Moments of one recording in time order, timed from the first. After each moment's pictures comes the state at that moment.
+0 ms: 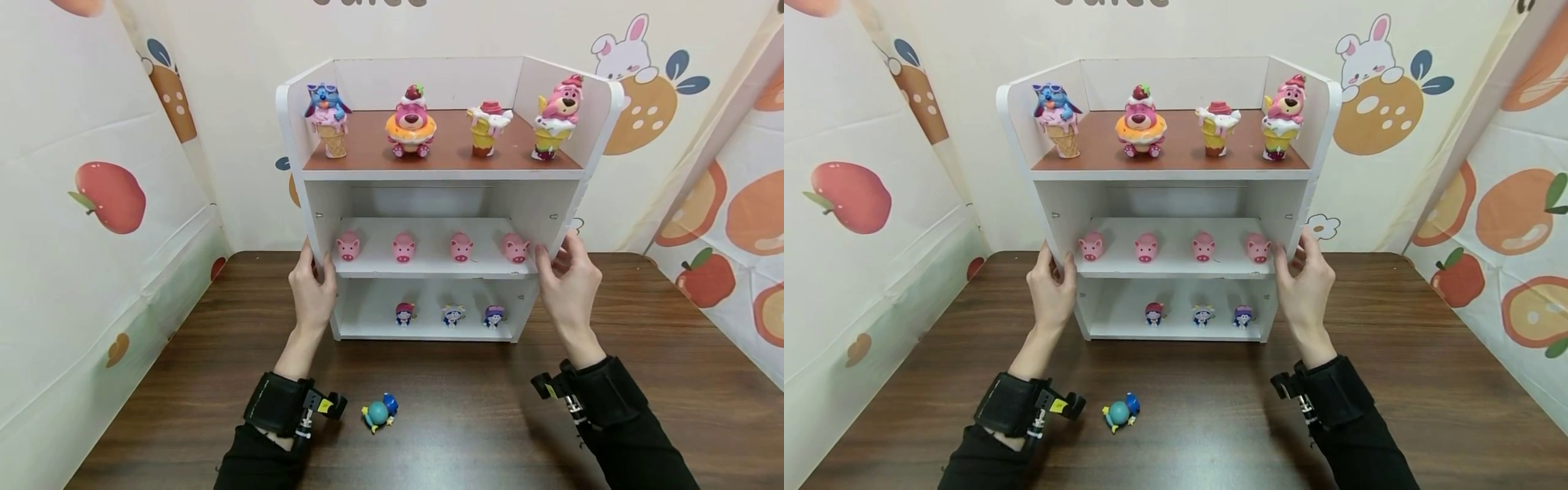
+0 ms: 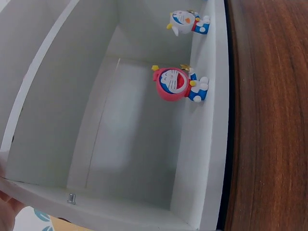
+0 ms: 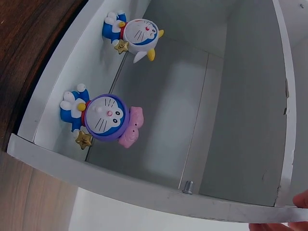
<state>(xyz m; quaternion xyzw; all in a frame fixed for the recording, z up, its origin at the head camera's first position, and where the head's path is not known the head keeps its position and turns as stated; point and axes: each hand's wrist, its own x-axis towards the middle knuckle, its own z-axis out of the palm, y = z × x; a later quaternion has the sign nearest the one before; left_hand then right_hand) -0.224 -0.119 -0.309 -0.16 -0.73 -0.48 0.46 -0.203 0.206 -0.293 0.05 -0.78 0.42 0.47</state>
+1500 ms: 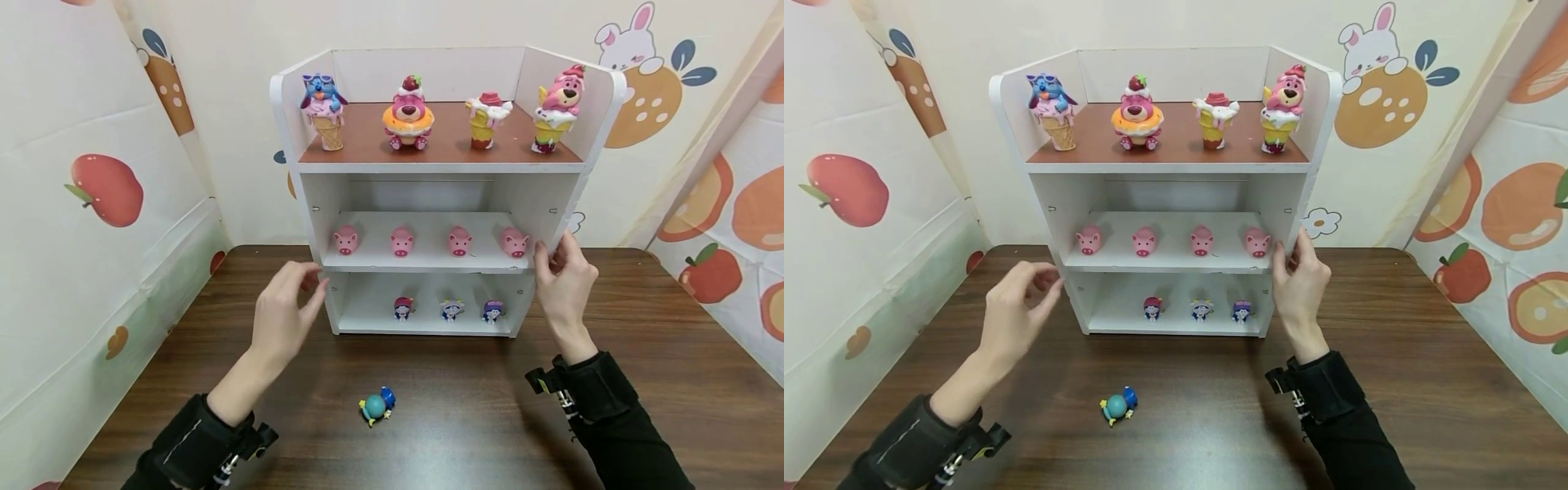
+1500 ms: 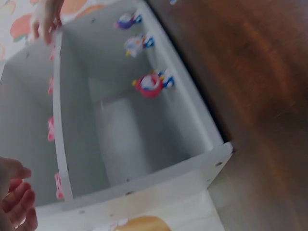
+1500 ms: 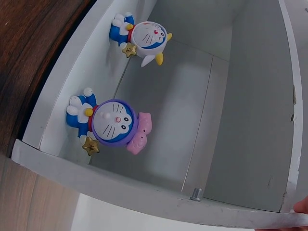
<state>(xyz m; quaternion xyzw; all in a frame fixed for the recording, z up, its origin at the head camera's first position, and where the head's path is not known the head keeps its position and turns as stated) -0.170 -0.147 -0.292 -0.25 -0.81 -0.28 0.44 -0.207 0.203 -0.297 0.06 -0.76 0.42 0.49</state>
